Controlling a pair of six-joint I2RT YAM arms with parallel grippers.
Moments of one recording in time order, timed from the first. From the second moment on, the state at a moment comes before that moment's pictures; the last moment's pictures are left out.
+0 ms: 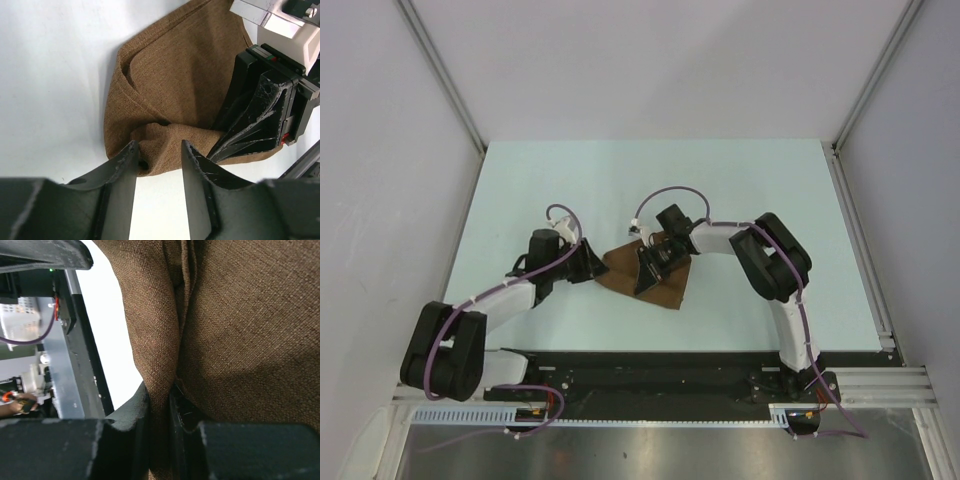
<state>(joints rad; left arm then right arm) -0.26 1.28 0.47 0.14 0.40 -0.52 0.65 2.14 1.30 -0.27 -0.95 0.09</state>
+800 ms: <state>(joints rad) -0.26 1.48 0.56 0.13 0.39 -0.52 0.65 2.10 1.35 -0.39 -0.89 0.13</state>
